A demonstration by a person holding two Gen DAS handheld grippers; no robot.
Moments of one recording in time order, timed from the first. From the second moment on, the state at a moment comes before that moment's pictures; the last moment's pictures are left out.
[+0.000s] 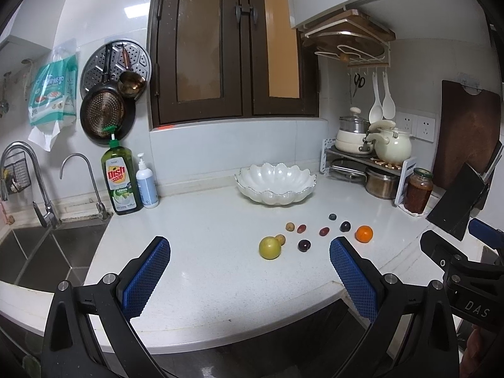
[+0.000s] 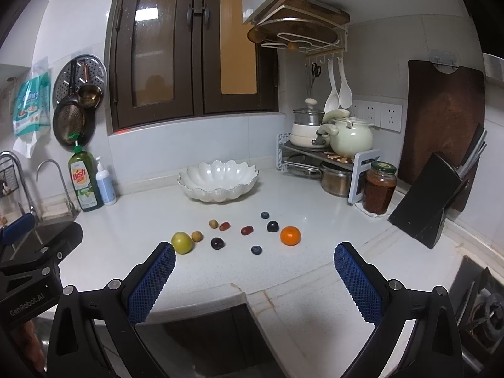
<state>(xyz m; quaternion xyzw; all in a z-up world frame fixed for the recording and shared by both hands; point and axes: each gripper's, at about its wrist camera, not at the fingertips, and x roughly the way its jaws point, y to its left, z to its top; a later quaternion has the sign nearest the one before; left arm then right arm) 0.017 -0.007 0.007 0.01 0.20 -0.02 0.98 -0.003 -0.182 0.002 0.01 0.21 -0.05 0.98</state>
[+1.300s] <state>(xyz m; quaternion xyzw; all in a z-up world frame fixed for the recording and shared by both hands) 0.245 -0.029 -0.108 0.05 0.36 -0.09 0.93 0.213 -0.188 -0.119 0.04 0.38 -0.09 0.92</state>
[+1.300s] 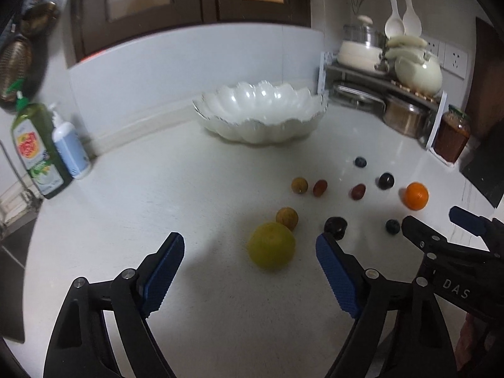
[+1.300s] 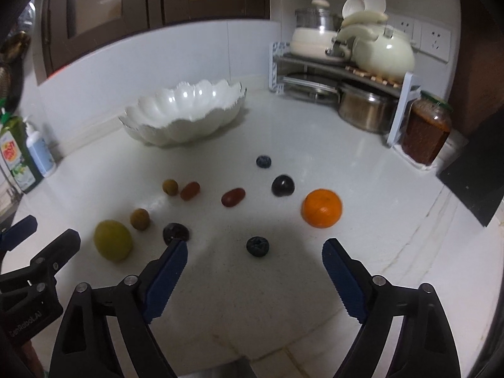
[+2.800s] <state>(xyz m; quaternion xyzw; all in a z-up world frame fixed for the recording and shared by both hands) 0.288 -0.044 -0.148 0.02 0.44 -0.12 0.89 0.253 -0.199 -0.159 0.06 0.44 -0.05 0.90</state>
